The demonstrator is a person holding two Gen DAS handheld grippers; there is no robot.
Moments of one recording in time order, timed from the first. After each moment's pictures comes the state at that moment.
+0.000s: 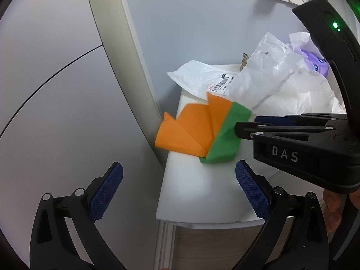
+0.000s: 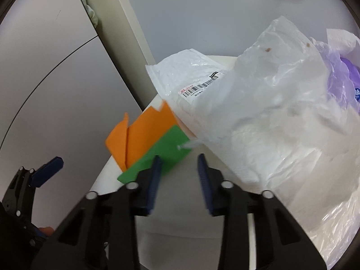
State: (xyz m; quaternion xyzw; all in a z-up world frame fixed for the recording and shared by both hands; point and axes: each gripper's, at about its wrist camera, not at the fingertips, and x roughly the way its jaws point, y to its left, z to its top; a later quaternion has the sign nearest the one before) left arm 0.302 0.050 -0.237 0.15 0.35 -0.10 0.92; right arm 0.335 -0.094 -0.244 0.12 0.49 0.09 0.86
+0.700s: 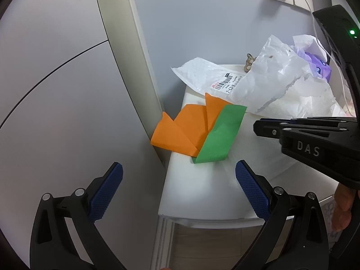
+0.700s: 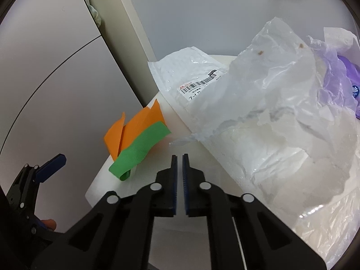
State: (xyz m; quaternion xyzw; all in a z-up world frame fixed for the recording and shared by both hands) left arm 0.299 0.056 -0.236 0.14 0.35 -0.09 0.92; right arm 0.327 -0.104 -0.240 0.13 0.49 0.10 0.86
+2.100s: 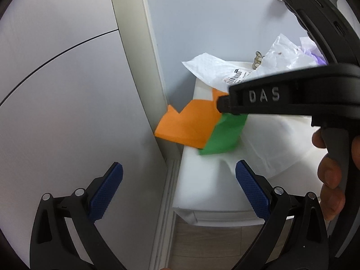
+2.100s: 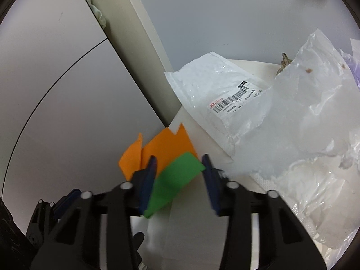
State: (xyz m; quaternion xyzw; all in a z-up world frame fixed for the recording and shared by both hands) left arm 0.302 0.073 -0.244 0.12 0.36 -0.09 0.92; right arm 0.369 -0.069 -0.237 0.15 0.49 0.12 0.85
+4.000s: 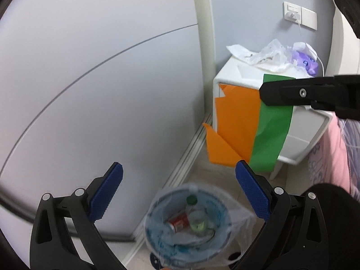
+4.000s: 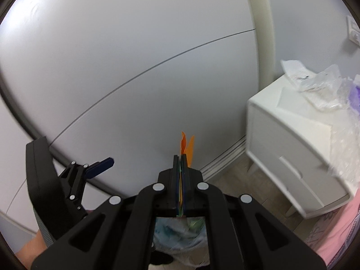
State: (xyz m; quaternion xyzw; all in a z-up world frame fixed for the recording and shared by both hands) left arm -0.026 0.121 -0.185 0.05 0.39 0.09 0.91; right arm 0.048 -0.028 -0.078 0.04 0.47 0.39 0.79
